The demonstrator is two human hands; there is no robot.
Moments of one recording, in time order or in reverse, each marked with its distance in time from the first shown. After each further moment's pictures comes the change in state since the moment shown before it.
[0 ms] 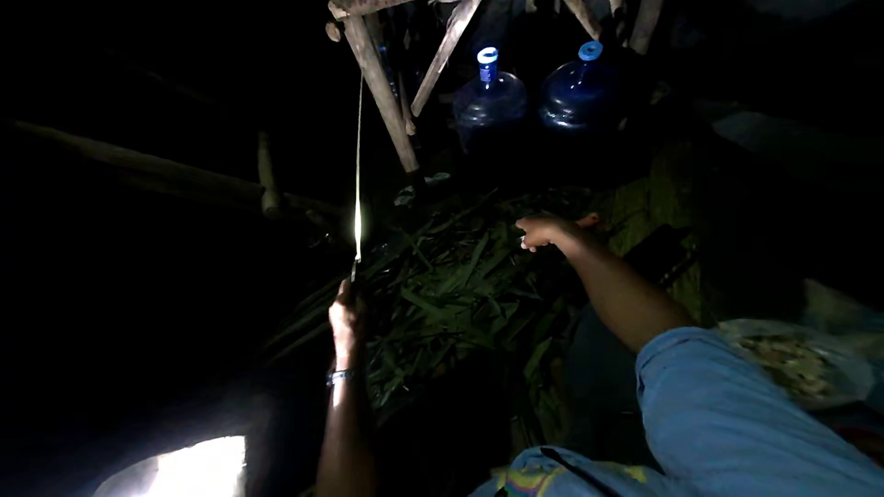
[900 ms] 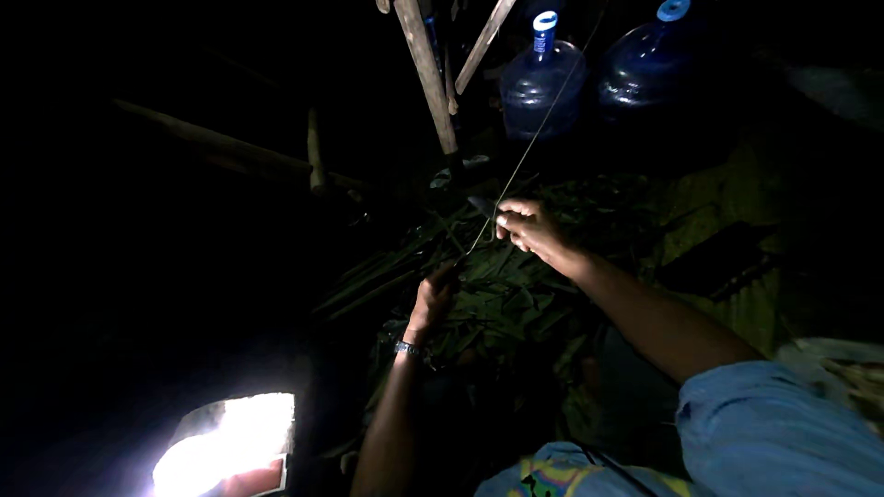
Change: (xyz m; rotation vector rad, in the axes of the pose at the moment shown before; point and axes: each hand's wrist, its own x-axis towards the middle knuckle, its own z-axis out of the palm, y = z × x) left_hand -0.011 0.011 0.053 -0.340 -0.439 0.214; right_hand -0.051 -0.098 0.041 1.074 0.301 -0.606
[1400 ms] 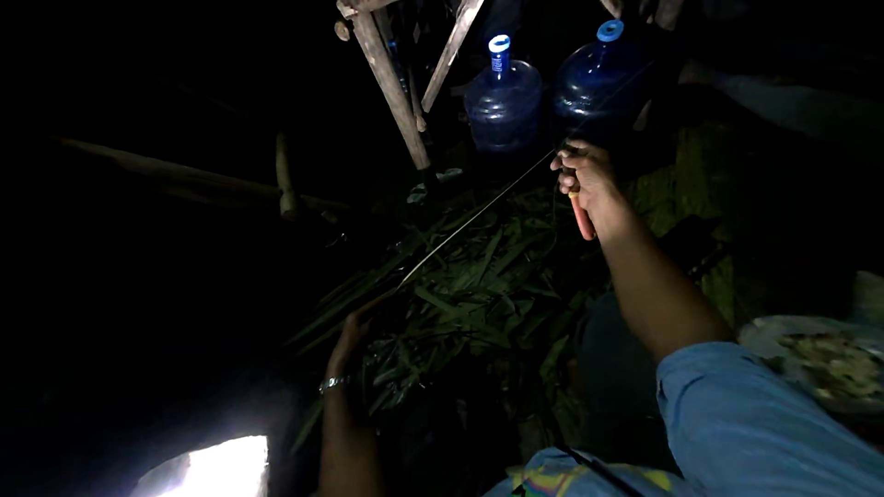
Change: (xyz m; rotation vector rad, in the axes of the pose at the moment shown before) left_hand -0.027 -0.039 -0.087 0.063 0.042 -0.318; right_hand 0.027 -0.020 -0.131 0.284 0.567 0.074
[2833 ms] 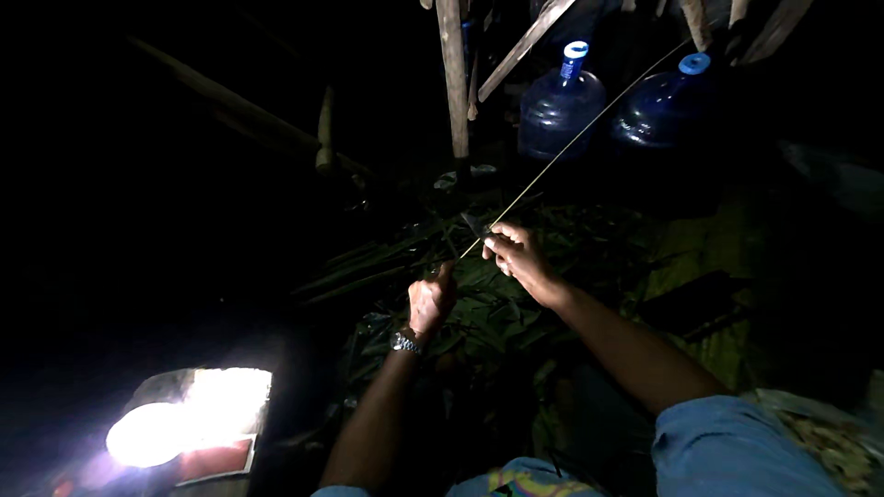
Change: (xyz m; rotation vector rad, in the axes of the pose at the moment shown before) left_hand -0.002 0.057 0.105 0.541 0.435 0.496; right_hand -0.113 0.071 0.108 -0.294 -0.595 -0.042
